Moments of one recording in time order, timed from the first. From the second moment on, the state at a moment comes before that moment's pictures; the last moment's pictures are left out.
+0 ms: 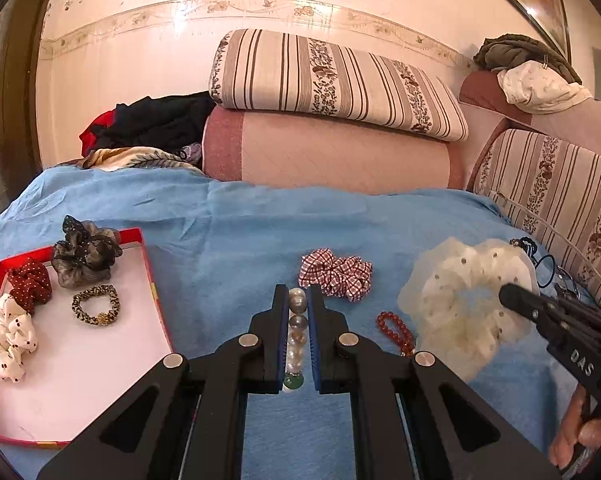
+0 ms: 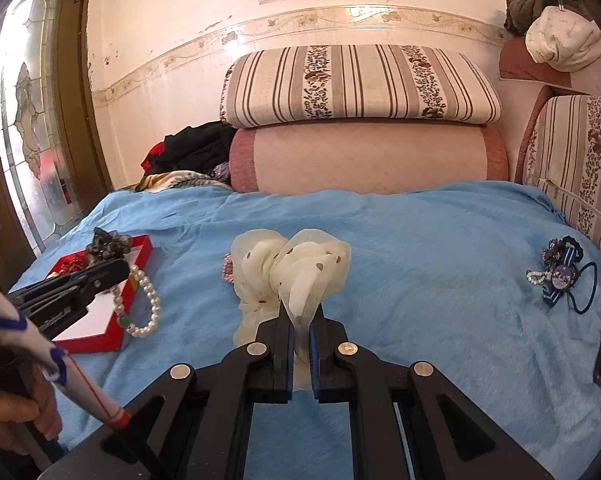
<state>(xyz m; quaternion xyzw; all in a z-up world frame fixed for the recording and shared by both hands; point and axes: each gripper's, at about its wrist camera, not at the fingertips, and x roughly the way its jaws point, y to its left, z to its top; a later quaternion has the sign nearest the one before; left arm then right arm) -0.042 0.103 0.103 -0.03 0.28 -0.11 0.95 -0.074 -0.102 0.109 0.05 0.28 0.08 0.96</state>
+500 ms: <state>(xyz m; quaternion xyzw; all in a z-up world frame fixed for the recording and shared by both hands) -0.053 0.135 0.125 -0.07 0.25 -0.11 0.96 -0.097 -0.060 0.125 0.02 0.29 0.07 0.95</state>
